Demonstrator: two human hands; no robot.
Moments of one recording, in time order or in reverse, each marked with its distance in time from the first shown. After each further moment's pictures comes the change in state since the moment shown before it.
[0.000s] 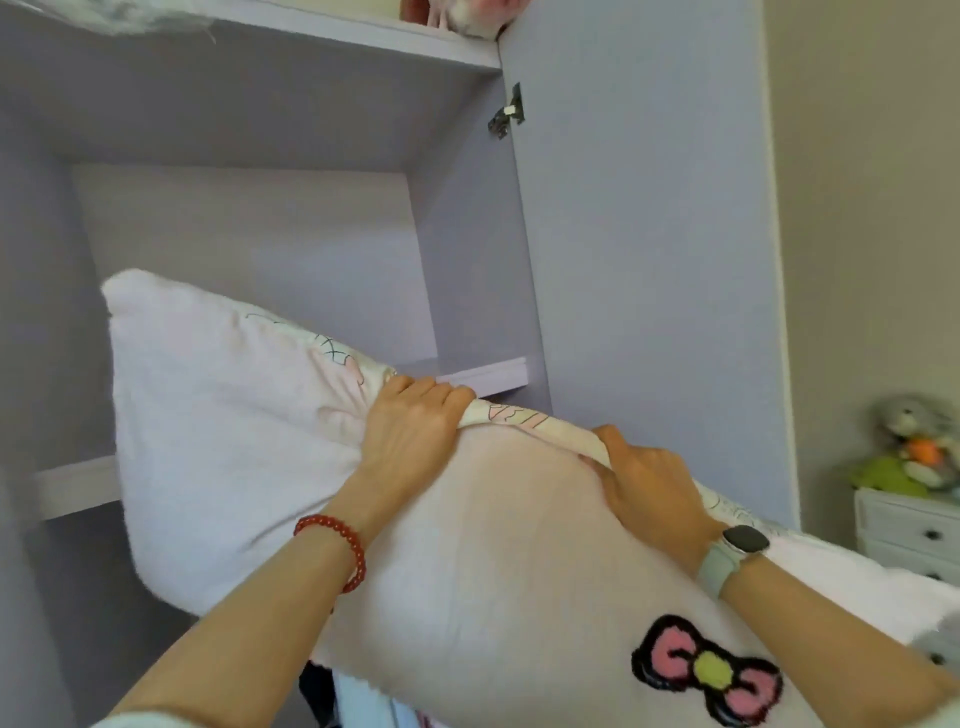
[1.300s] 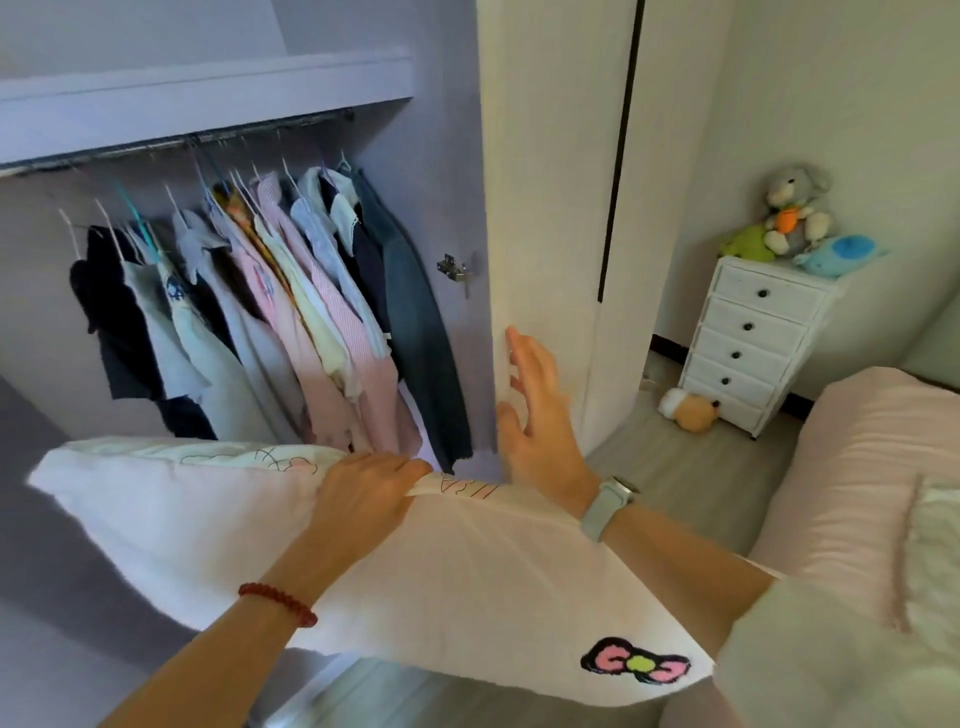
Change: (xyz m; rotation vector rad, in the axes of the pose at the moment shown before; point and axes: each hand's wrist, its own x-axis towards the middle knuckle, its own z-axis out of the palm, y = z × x) left_hand -0.227 0.156 0.059 -0.631 -0.663 -0.035; right_hand -0.154 -0.011 0.105 0.769 -0.092 0.362
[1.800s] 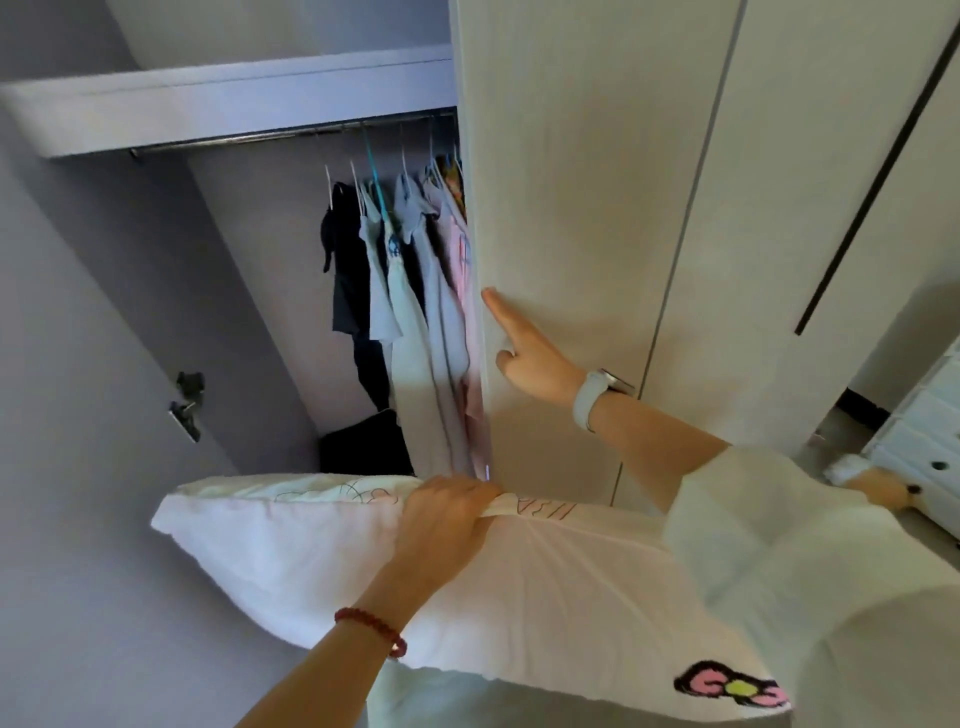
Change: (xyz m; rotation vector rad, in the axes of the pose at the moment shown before) left_hand -0.089 -0.028 -0.006 -0.143 0.037 -0.434; right_hand 0.104 -0.036 0.161 -0.092 -0.652 -0.077
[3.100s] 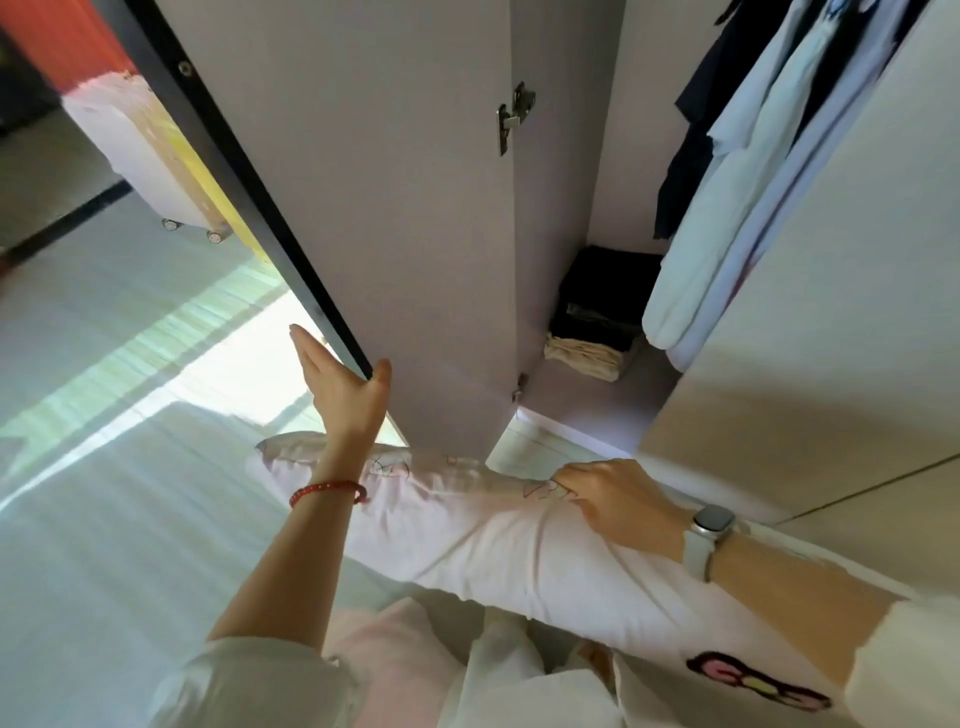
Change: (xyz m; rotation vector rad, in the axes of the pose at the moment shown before) left_hand -0.223 -0.008 -0.016 -0.066 0.849 -1.486; right_hand -0.184 0.051 0.148 -0.220 -0.851 -0.658
